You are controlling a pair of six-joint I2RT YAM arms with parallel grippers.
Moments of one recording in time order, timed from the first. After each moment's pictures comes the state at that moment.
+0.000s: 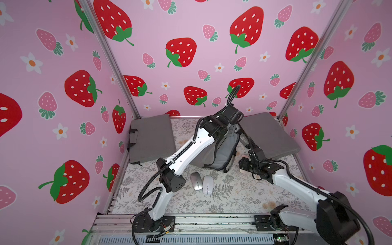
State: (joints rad) left arm -0.86 2.14 2.52 -1.17 -0.37 -0.37; right arm 0.52 1.29 0.71 -0.29 0.07 0.66
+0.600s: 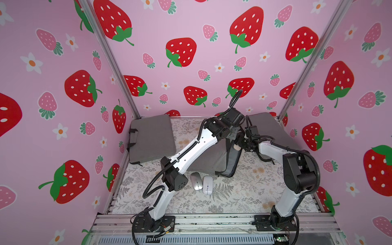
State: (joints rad) left arm -0.86 2.20 2.52 -1.17 -0.29 -0.40; right arm 0.36 1.84 1.17 -0.18 -0.09 0.70
